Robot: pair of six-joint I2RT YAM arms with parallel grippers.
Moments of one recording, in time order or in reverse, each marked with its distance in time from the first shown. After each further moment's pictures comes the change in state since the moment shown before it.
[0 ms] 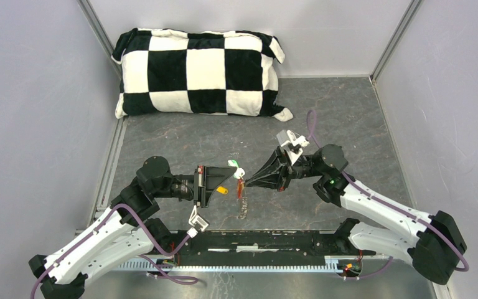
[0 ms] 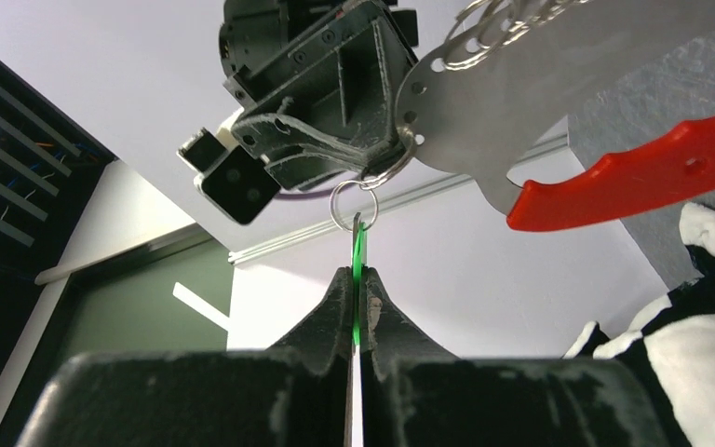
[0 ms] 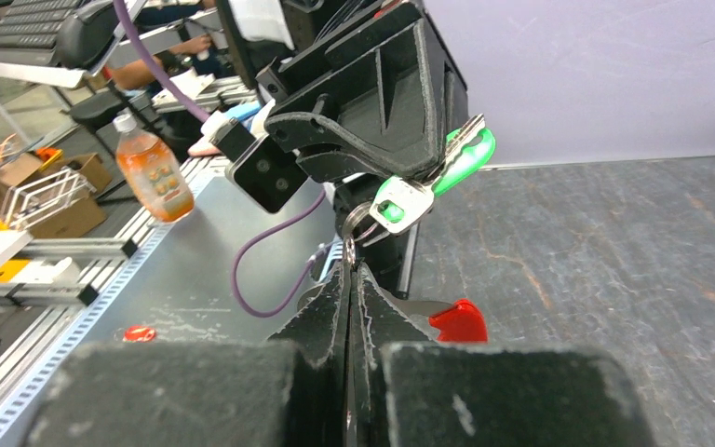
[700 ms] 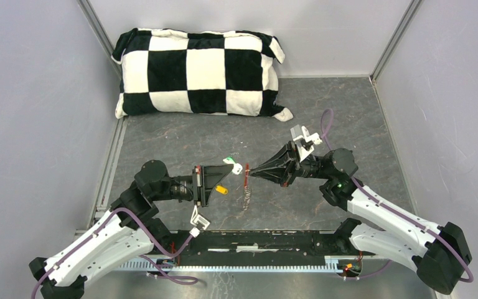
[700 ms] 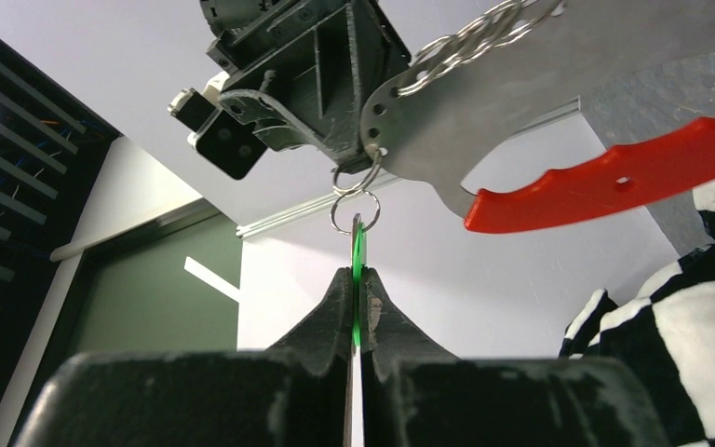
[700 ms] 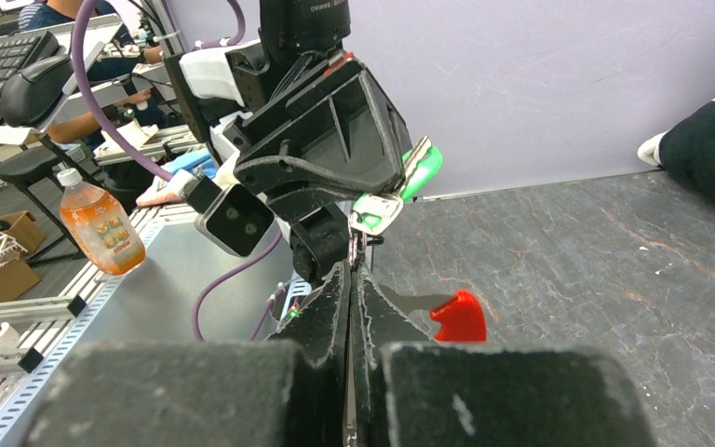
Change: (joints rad) left arm 0.000 -0.040 -0.038 0.038 -0.095 0.001; right arm -0.030 -0.110 -0.035 -0.012 0.169 0.010
